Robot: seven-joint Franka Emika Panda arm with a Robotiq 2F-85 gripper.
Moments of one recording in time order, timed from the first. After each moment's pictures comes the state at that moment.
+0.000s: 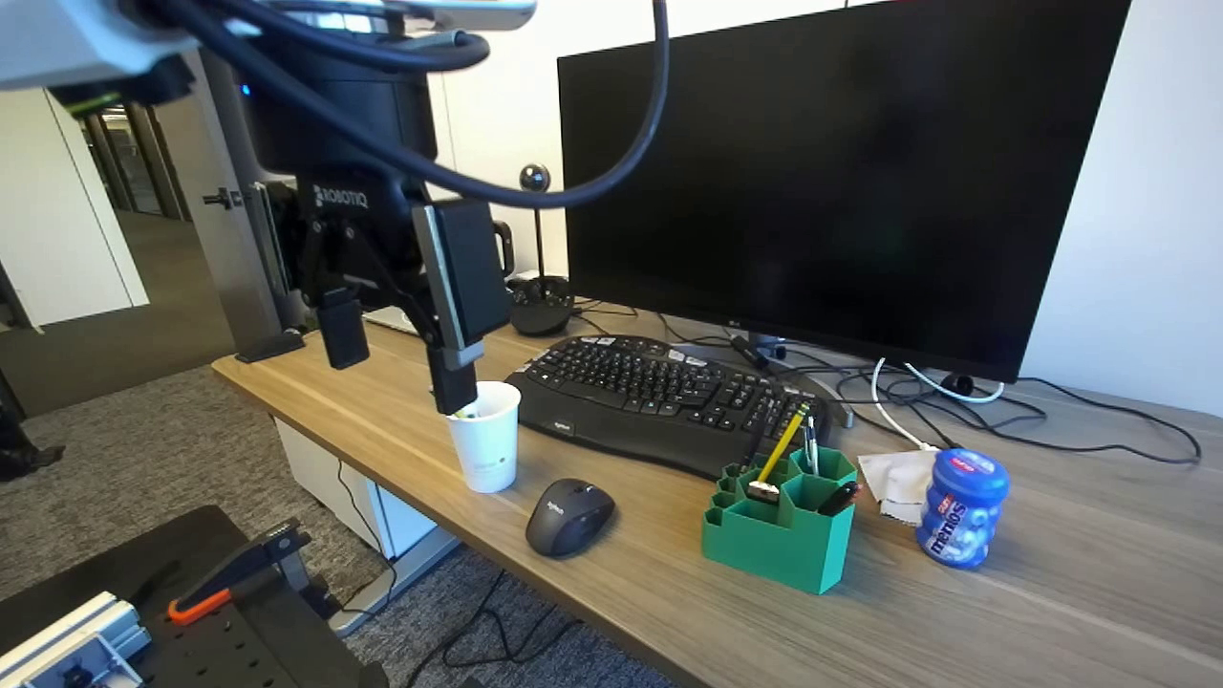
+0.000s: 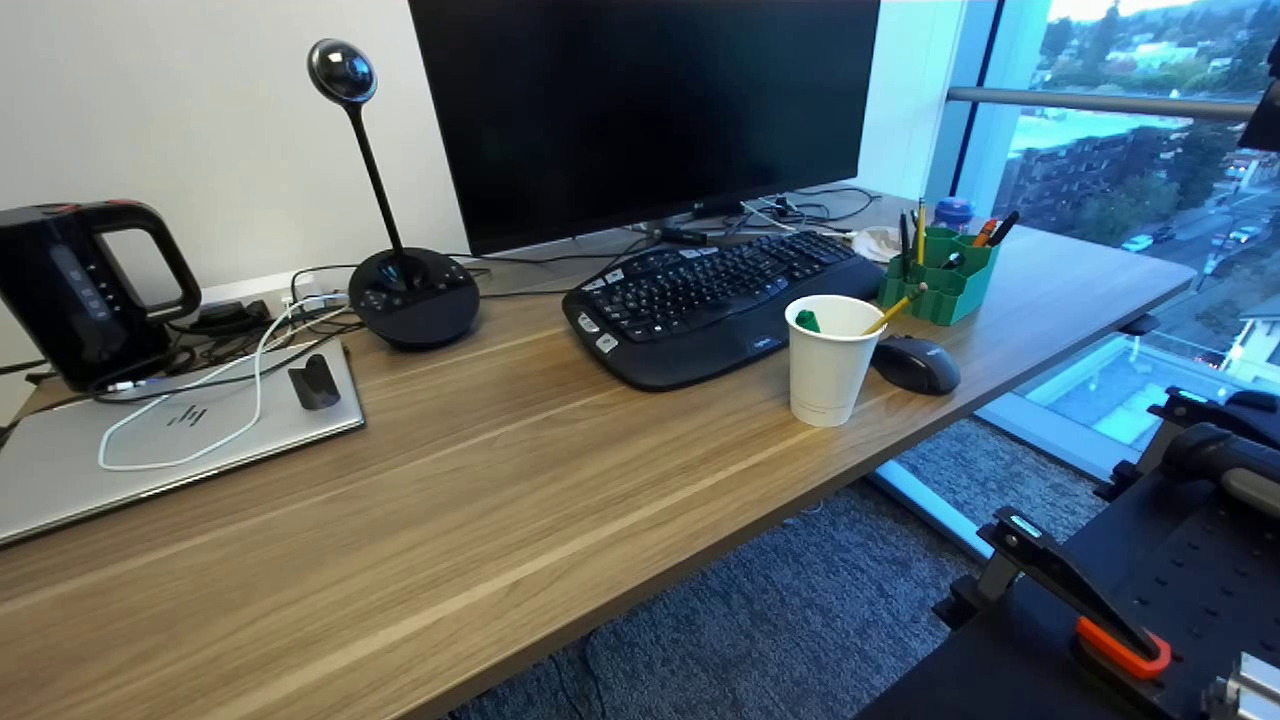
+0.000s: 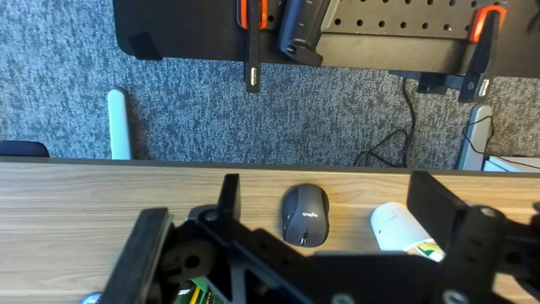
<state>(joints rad) -0.07 -0.41 -0.17 -2.70 -0.06 2.31 -0.30</state>
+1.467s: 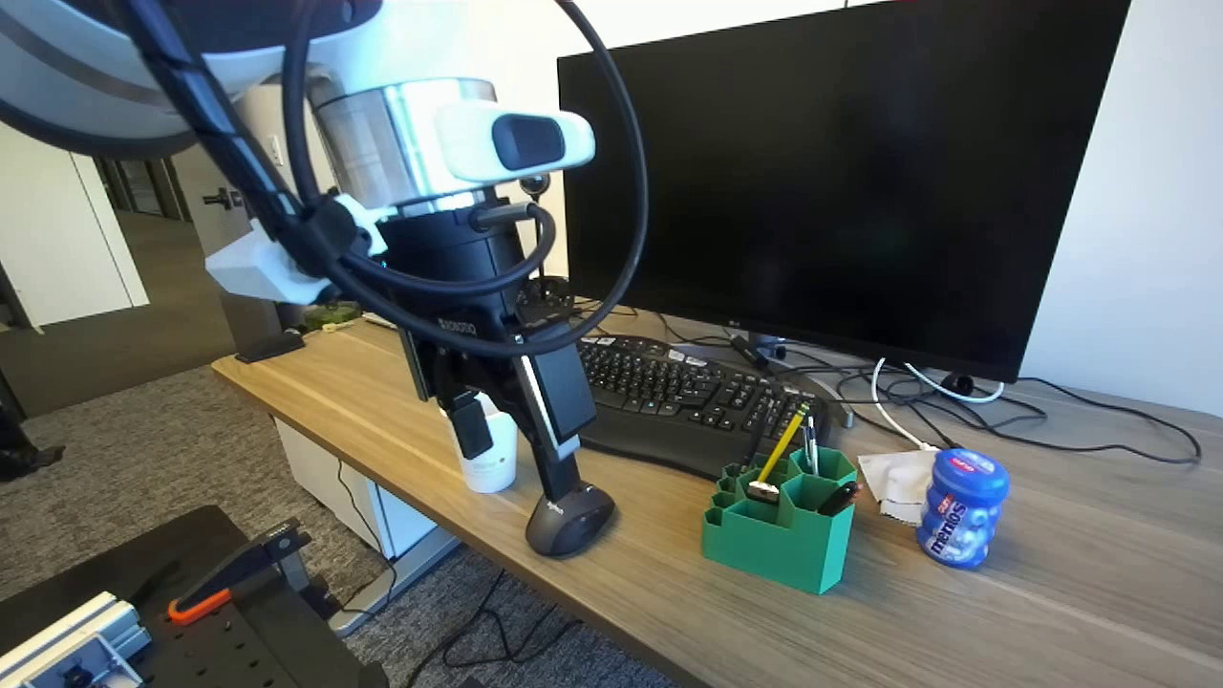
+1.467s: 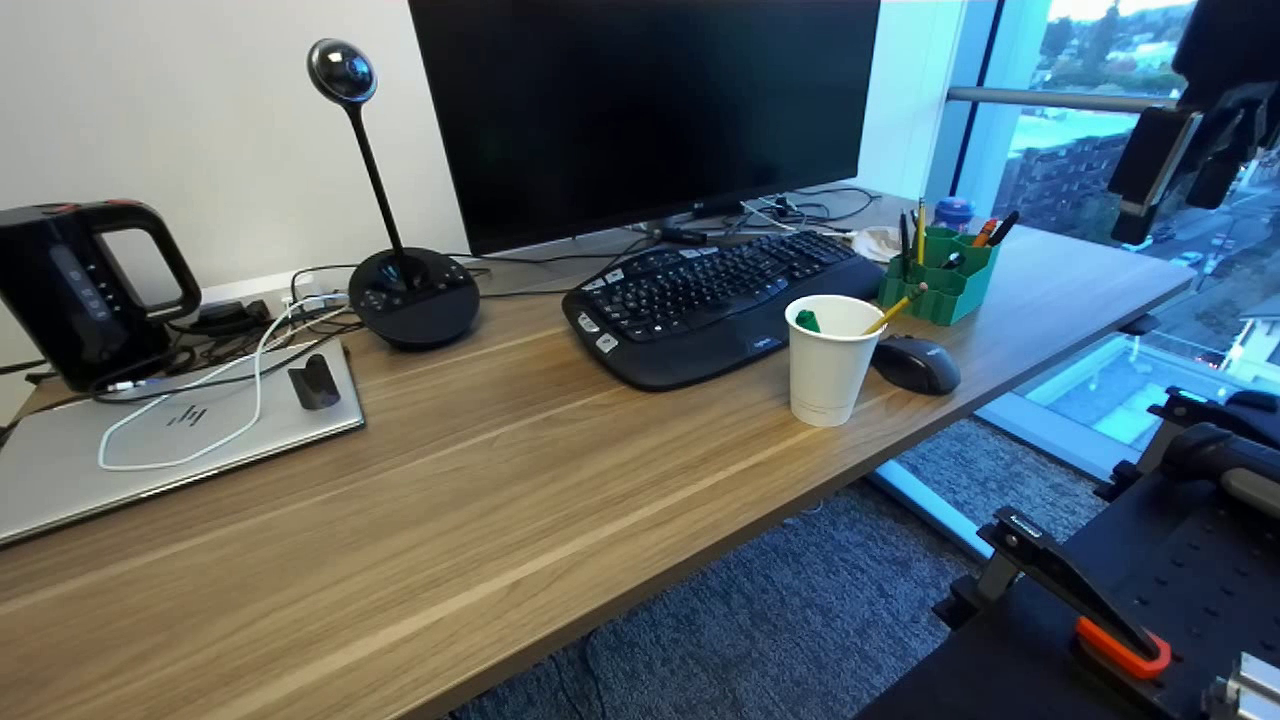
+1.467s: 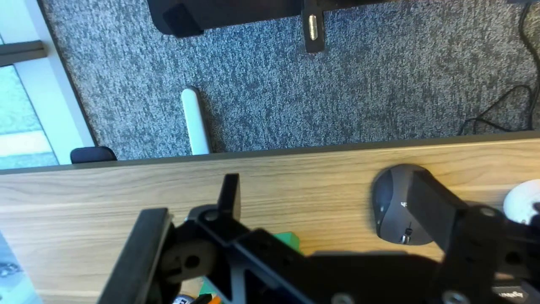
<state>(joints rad) -0.17 -0.12 -0.05 -2.66 -0.35 2.62 0.15</state>
